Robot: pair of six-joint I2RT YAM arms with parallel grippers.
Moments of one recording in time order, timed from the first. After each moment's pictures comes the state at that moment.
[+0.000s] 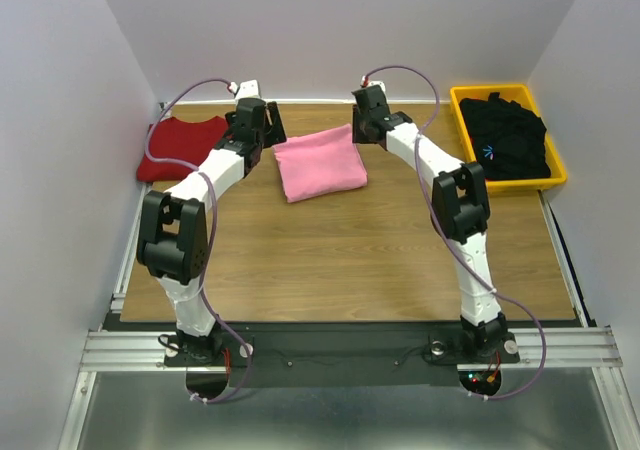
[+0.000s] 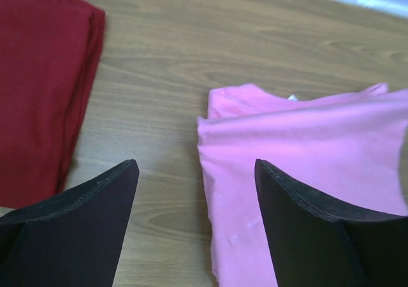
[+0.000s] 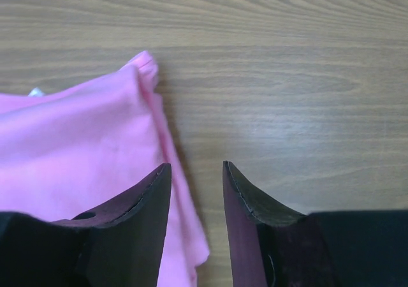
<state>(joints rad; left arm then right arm) -0.29 1.83 1.38 -0.08 -0.26 -0.36 0.44 2.36 2.11 -0.49 0.34 0.28</state>
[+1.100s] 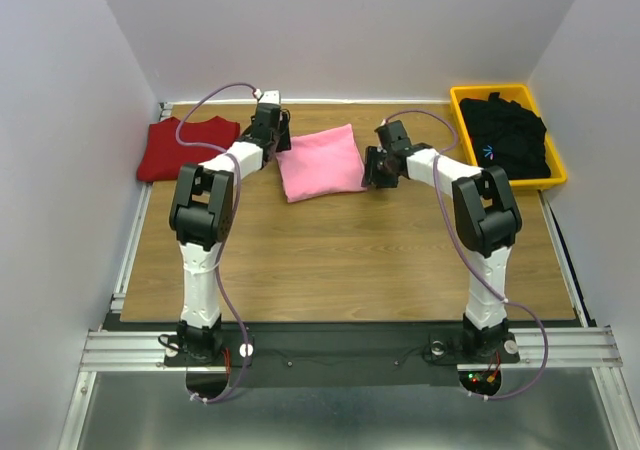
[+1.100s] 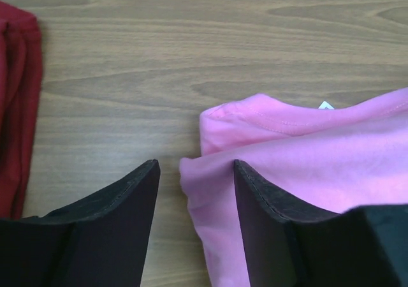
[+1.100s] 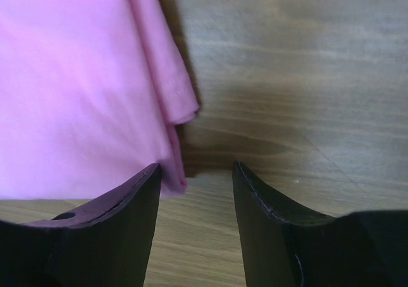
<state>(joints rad) -0.29 2.14 1.56 -0.01 -0.21 -0.25 0.38 2.08 1.53 -0.39 -0.01 0.45</state>
